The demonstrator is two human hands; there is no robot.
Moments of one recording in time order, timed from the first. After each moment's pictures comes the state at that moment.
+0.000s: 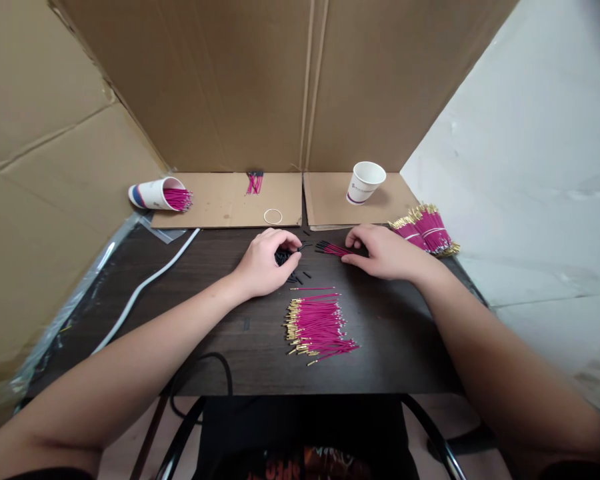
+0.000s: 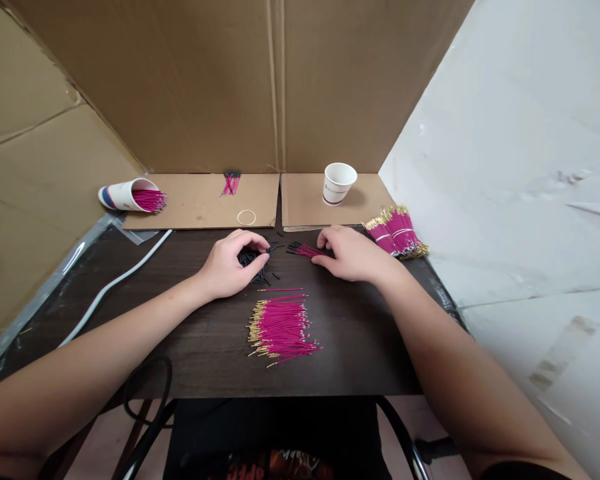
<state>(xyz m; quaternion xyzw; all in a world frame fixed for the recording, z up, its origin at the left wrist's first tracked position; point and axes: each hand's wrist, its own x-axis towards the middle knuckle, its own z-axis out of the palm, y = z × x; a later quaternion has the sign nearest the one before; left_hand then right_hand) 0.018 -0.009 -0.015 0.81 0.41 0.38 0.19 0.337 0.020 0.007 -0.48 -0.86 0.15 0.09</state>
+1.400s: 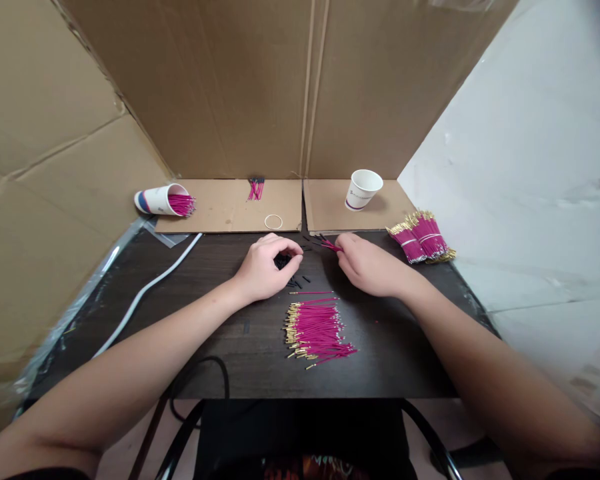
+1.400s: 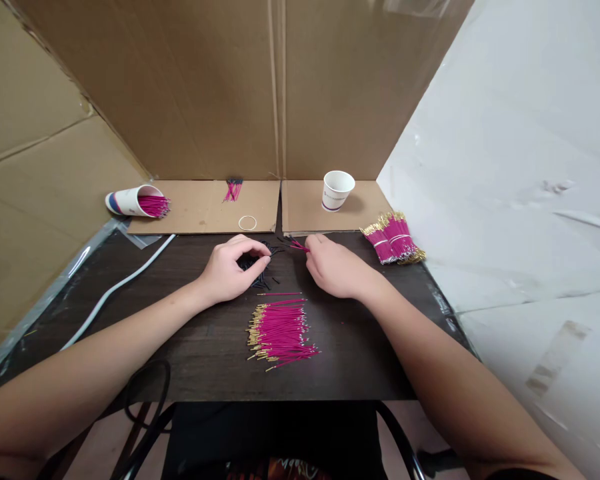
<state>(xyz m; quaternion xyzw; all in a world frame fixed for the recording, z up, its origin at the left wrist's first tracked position) 0.022 -0.013 -0.010 0.80 0.41 0.40 0.18 0.303 -0.005 0.018 -0.47 -0.87 0.14 0.09</state>
